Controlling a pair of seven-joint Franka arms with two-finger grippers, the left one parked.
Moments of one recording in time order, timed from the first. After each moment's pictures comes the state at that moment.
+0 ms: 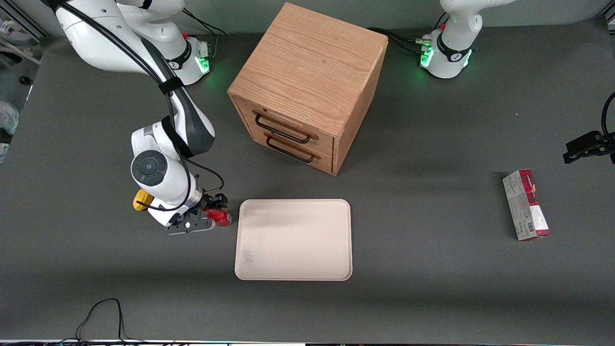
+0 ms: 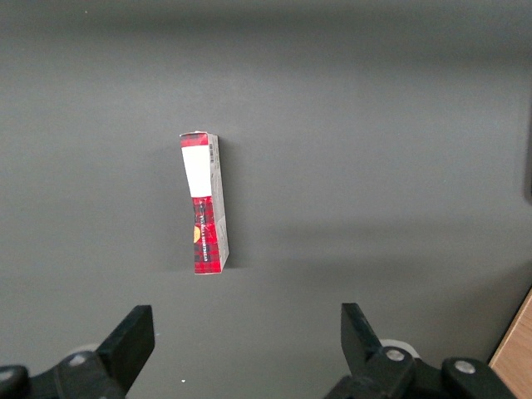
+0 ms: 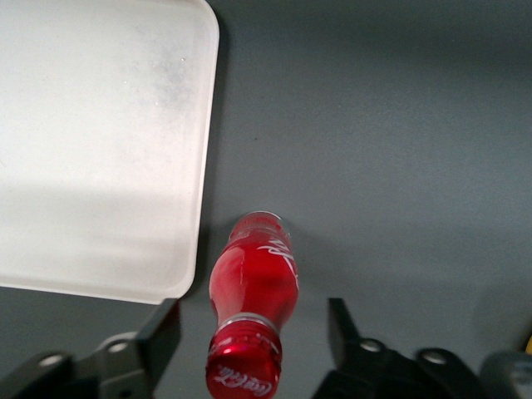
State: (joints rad) arm 0.22 0.47 0.11 -1.73 -0.11 2.20 0.28
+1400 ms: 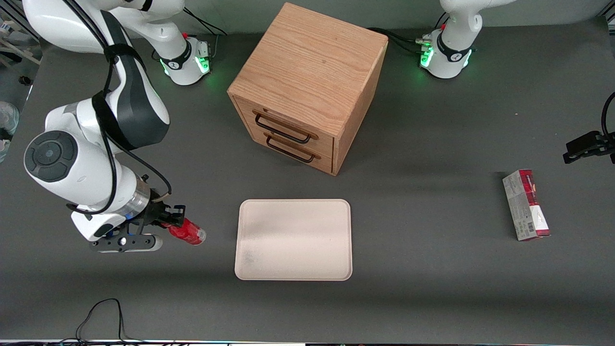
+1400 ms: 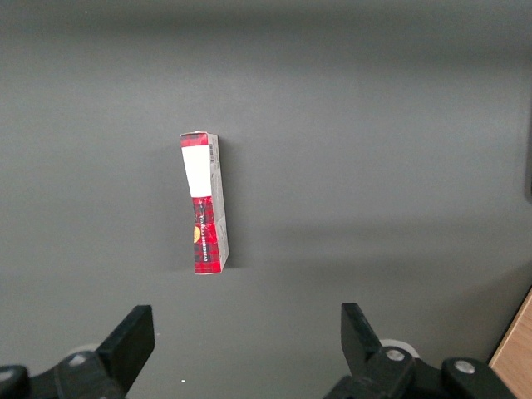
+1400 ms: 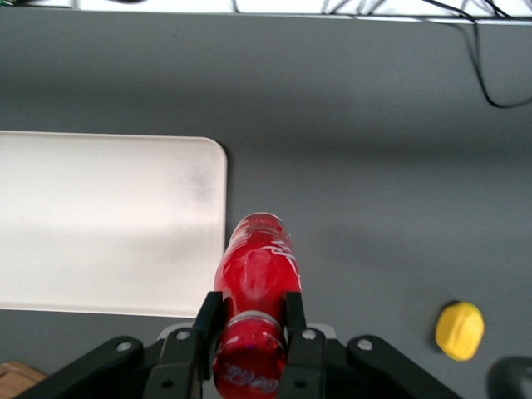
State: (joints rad) arm 0.18 0.56 0.14 -1.13 -0.10 1.76 0.31
